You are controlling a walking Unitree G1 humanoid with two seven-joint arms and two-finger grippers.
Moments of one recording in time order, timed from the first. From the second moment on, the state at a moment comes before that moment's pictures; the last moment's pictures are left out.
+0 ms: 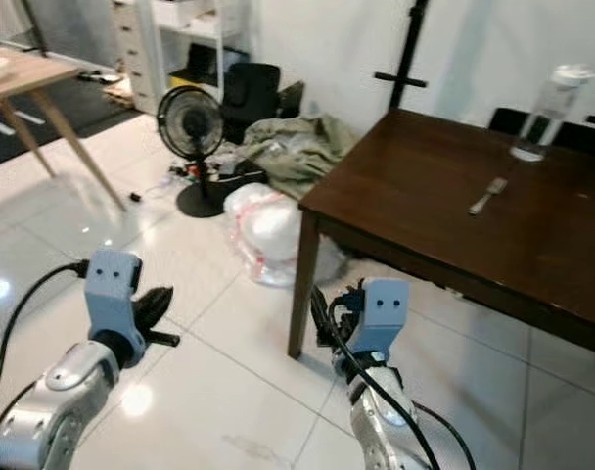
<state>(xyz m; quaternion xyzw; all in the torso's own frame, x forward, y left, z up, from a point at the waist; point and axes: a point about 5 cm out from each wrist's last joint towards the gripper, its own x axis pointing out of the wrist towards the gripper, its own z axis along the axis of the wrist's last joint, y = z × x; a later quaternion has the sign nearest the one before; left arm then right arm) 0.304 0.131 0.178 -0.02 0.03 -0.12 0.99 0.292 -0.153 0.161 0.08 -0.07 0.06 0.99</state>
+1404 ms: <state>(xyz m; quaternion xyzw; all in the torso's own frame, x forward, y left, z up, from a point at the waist) 0.326 0.125 0.183 0.03 -0.02 -0.06 1.00 0.297 -0.186 0.173 -0.01 -0.09 0.00 1.00</state>
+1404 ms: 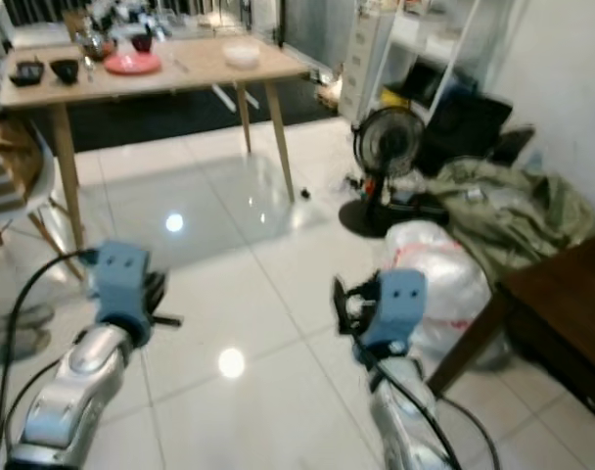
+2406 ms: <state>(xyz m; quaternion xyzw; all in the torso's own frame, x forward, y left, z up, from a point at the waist) 0.334 0.205 0.166 0.11 -0.05 -0.03 0.99 0.312 -0.270 0.171 0.02 -0.08 -0.04 1.00</state>
